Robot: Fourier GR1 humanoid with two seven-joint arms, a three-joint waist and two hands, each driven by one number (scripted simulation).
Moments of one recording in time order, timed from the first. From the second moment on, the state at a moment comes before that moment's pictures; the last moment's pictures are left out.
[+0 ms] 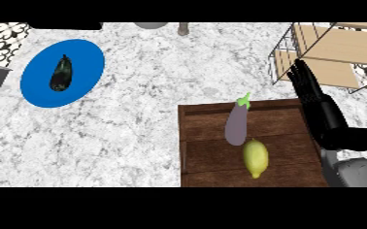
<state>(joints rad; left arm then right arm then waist) -0.16 0.59 0.03 -1.47 0.06 0.43 -0.02 -0.15 -0.47 0.25 -1.52 -0.34 -0.17 -0.21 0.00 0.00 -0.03</state>
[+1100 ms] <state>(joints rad) 0.02 0.48 -0.04 -1.39 0.28 0.15 0.05 0.24 -0.03 0.36 -1.61 0.24 -1.30 -0.47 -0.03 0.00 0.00</state>
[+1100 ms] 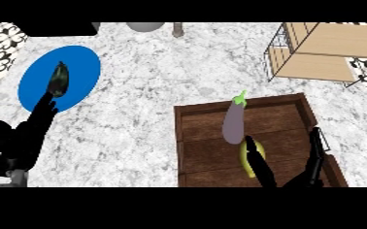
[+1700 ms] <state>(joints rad) 0.03 0.49 -0.04 -1.42 0.29 0.12 0.03 0.69 0.00 0.46 -1.52 0.38 -1.43 -0.34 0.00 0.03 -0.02</state>
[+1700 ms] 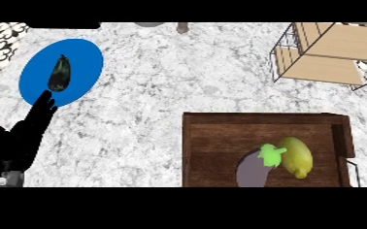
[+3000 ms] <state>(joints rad) -0.04 0.47 -0.08 -1.44 0.27 0.10 0.05 1.01 0.00 0.39 -1.55 0.56 -1.43 -0.14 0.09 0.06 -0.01</state>
